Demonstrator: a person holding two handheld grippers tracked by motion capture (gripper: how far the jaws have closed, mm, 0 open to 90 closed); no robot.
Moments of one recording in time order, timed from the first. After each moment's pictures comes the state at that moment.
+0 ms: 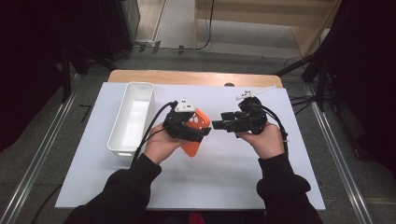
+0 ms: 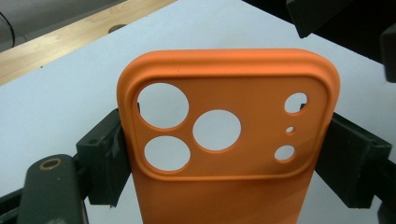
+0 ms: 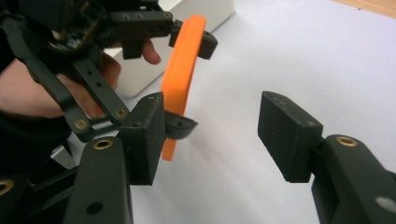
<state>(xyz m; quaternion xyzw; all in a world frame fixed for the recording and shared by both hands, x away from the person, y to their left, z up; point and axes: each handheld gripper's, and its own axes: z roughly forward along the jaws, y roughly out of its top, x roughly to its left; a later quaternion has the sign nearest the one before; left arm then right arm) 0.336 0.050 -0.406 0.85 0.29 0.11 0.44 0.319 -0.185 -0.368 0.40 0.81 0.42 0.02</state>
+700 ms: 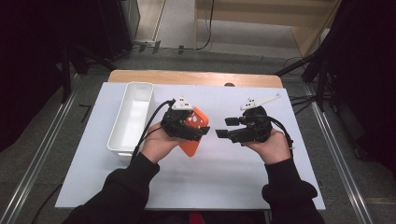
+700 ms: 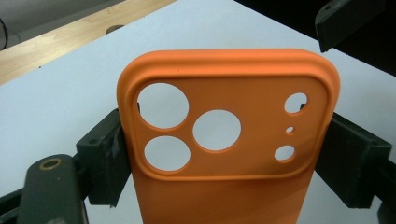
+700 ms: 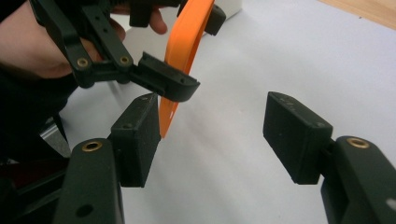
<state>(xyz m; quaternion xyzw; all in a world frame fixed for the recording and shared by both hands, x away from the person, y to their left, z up) 0.337 0.054 -0.400 0.85 0.29 0.09 0.44 0.299 -0.193 -0.374 0.36 0.83 0.43 0.04</state>
